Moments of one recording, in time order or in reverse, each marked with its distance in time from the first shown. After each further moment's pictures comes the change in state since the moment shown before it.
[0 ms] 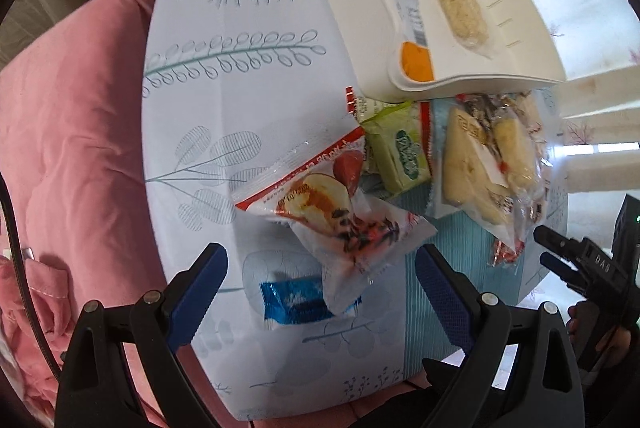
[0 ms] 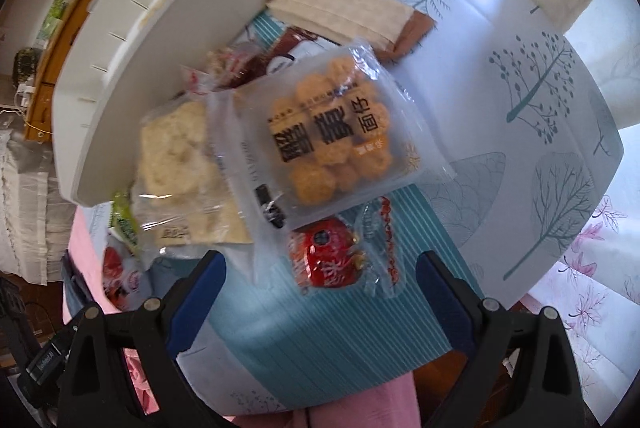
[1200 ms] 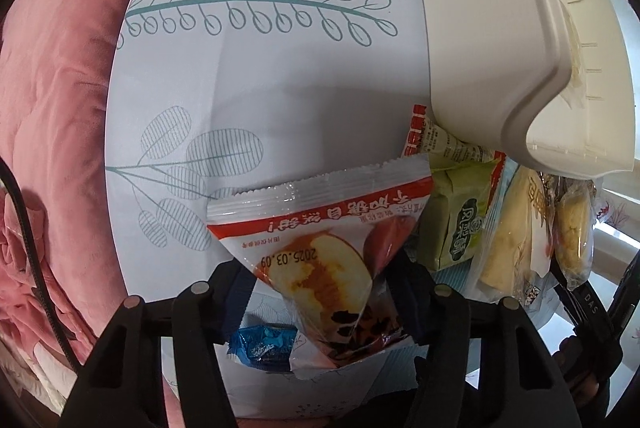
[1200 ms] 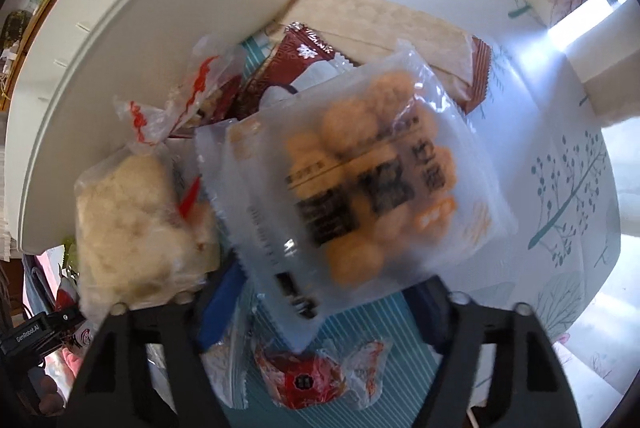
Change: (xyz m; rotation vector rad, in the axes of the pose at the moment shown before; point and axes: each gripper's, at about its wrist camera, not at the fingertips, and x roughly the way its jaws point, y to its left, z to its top) left arm 0.066 0.011 0.051 -0.272 0.180 0.054; right arm 0.049 0.038 0.085 -0.136 -0.025 -0.124
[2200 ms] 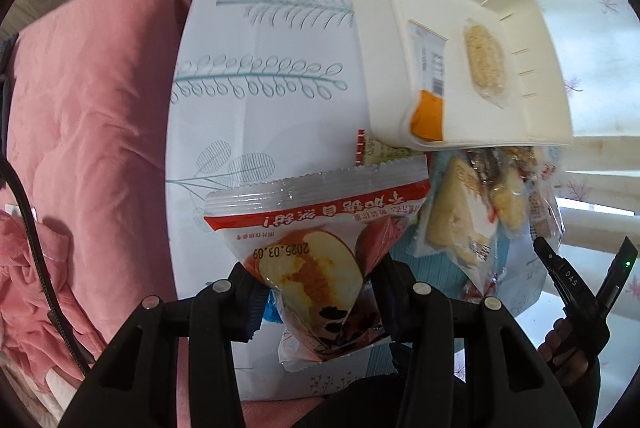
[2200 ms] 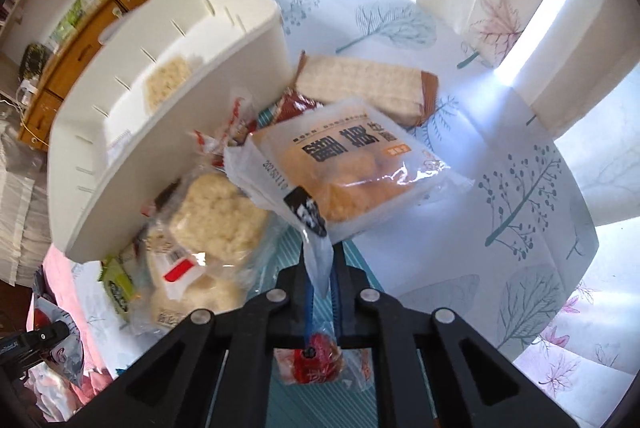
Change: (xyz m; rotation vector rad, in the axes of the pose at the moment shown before) left arm -0.103 0.001 -0.039 0.099 -0.152 -0.030; right arm -0.081 -0.011 -0.053 0.029 -0.246 0.062
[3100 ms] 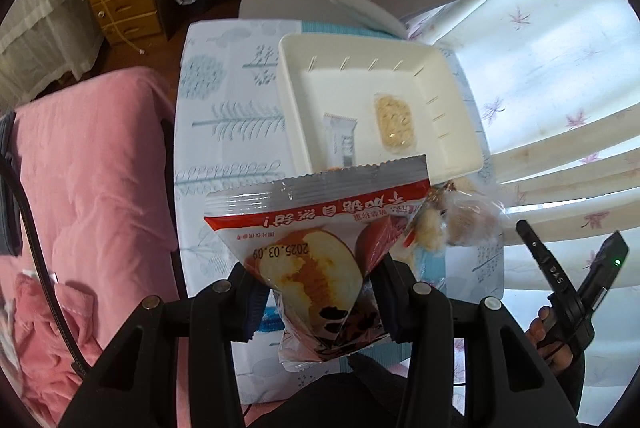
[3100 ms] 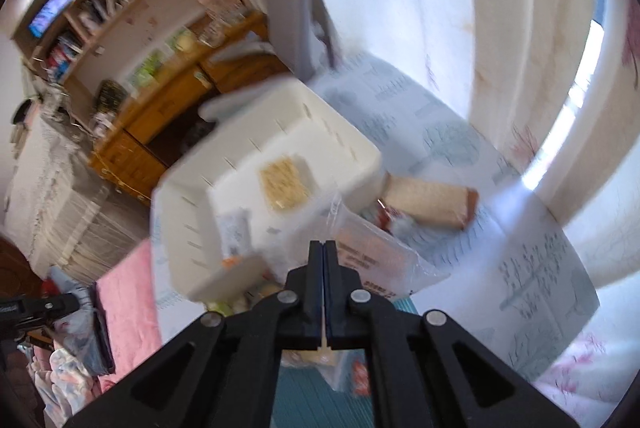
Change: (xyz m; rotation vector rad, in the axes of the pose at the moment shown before) left arm -0.136 -0.044 0.008 0.153 -0.196 -0.081; right arm -0.102 0.020 0.039 -0.087 -0.288 0.236
